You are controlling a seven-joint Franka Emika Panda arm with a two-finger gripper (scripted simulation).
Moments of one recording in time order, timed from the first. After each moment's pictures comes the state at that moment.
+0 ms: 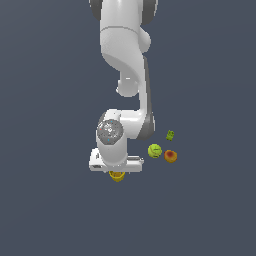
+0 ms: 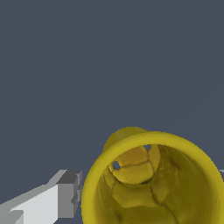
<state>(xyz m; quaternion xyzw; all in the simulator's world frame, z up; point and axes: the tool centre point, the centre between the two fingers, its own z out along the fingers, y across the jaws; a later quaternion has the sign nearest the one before) 0.100 -0.046 0.055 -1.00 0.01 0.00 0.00</state>
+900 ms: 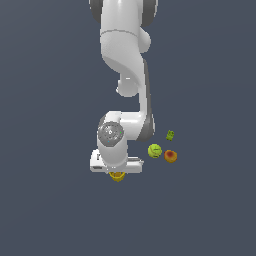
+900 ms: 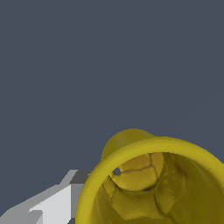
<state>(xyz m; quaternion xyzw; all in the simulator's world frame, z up) 0.101 -0.045 0.047 -1.00 0.01 0.00 0.00</state>
